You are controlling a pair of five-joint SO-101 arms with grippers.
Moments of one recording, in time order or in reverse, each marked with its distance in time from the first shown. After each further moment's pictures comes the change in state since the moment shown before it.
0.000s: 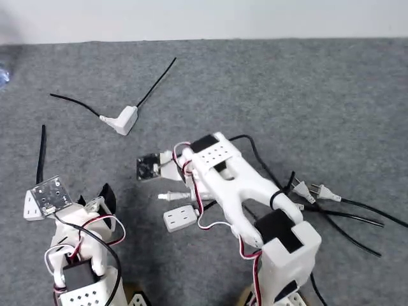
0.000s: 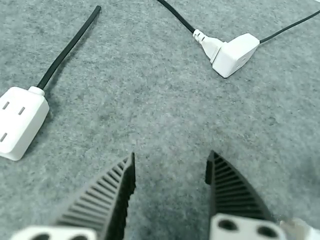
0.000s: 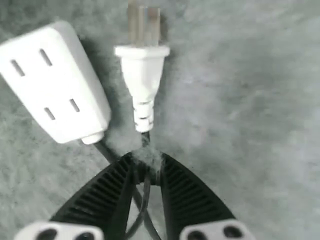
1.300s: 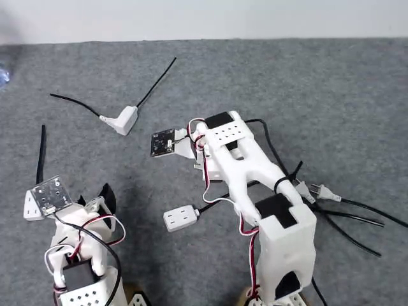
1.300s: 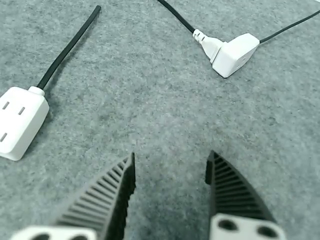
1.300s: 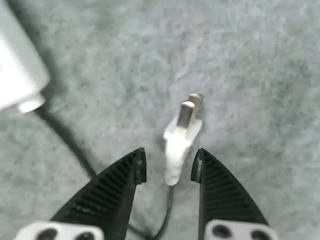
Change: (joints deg) left arm 0.0 0.0 0.0 0.0 0.0; right arm 7.9 10.3 -13.1 3.6 3.1
